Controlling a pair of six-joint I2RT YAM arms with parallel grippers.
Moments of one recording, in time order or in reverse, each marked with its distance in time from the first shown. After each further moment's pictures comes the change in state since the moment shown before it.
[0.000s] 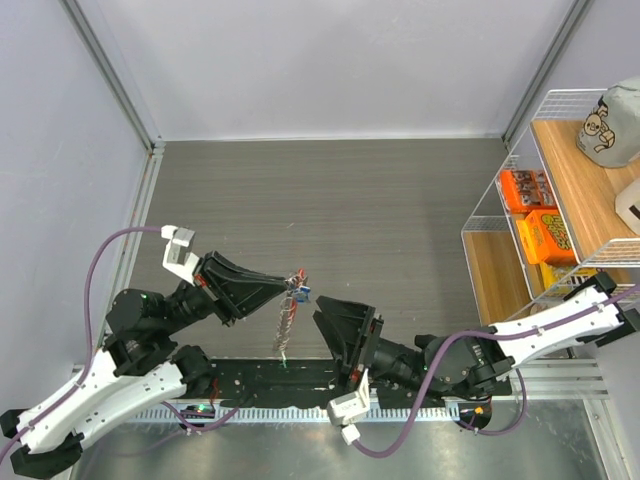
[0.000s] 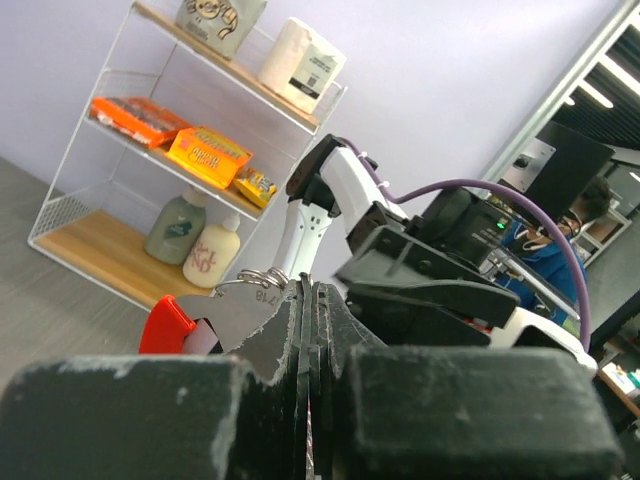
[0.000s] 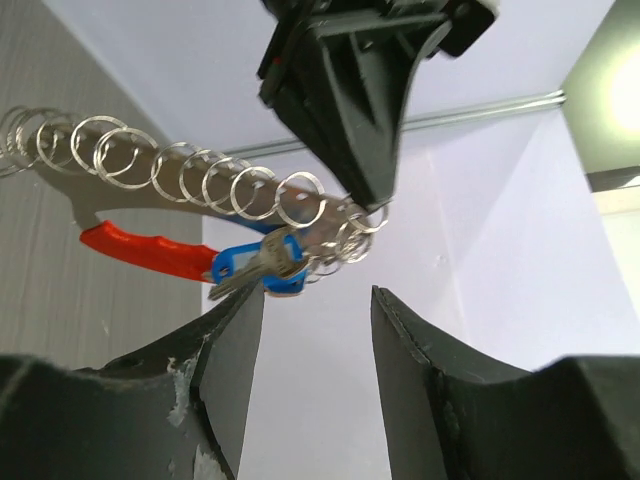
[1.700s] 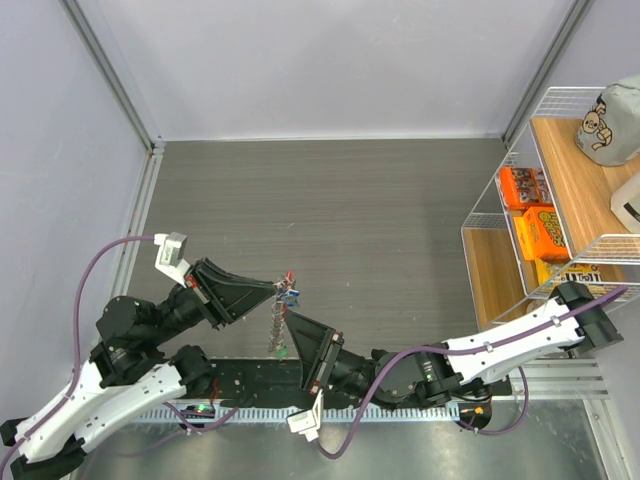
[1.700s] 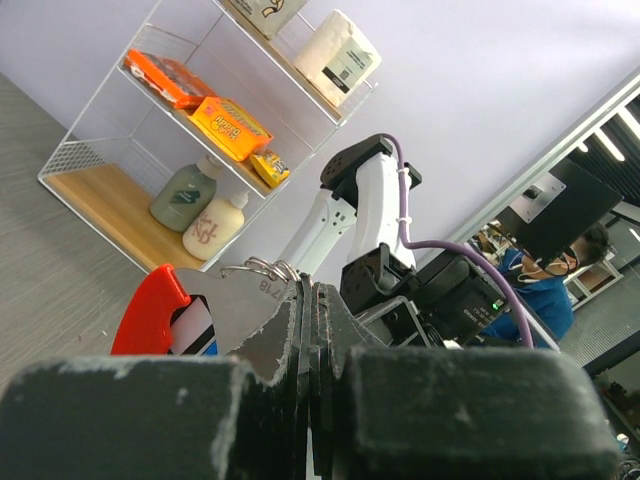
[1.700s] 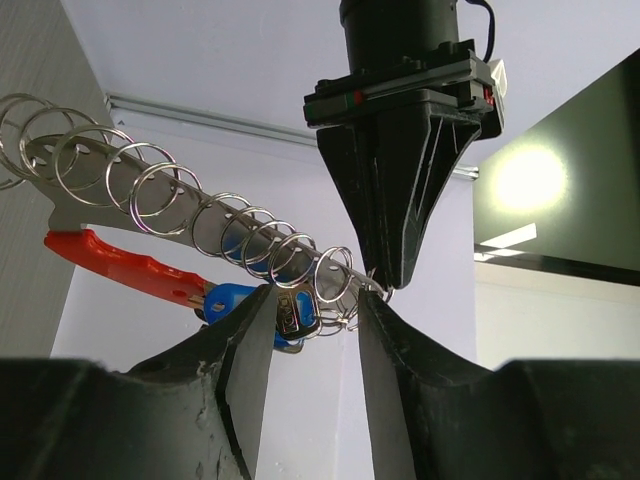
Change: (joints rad) left arm 0.001 -0.105 0.011 -0.228 -0.100 -0.111; right arm -0.023 0.221 -0.064 0.297 0.014 -0.455
